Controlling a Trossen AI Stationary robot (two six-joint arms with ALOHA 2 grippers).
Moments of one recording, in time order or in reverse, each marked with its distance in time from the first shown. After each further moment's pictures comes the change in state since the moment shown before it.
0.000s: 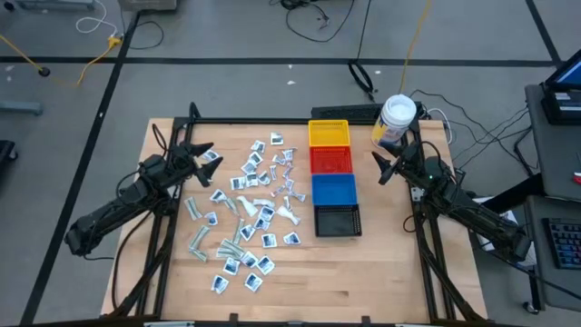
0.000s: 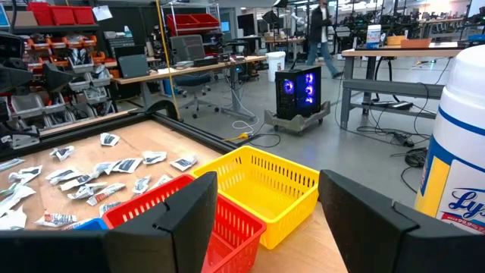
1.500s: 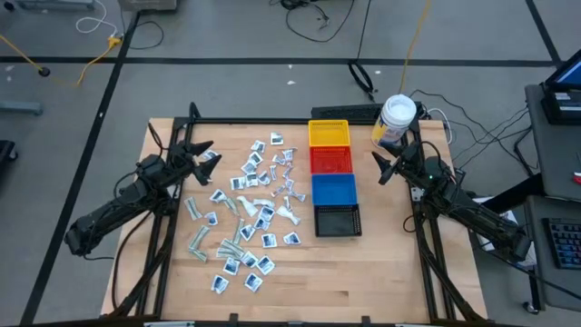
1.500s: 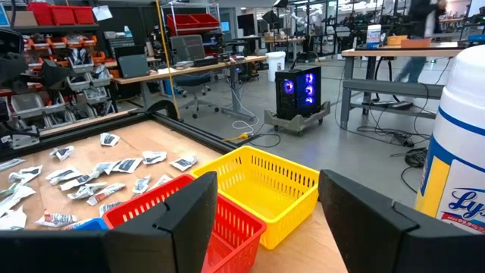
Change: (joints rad) left arm 0.000 0.005 0.023 0.027 0.005 -0.077; right arm 0.000 0.000 0.000 0.000 0.000 0.000
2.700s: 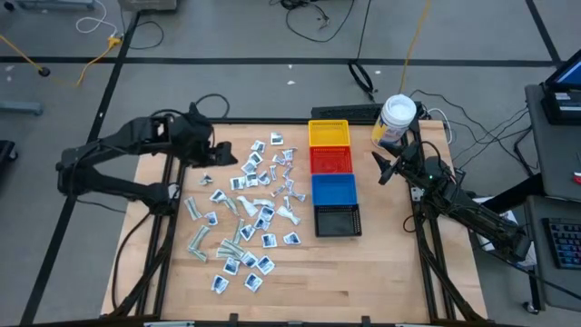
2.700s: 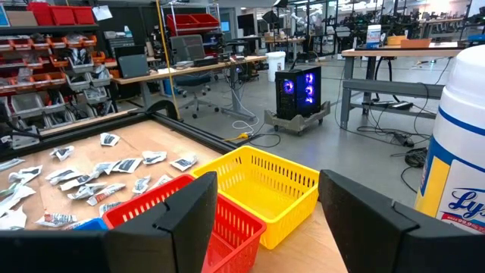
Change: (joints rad) left arm -0.363 1.070 1.279 -1.195 0.006 -0.920; right arm 0.000 0.000 0.000 0.000 0.000 0.000
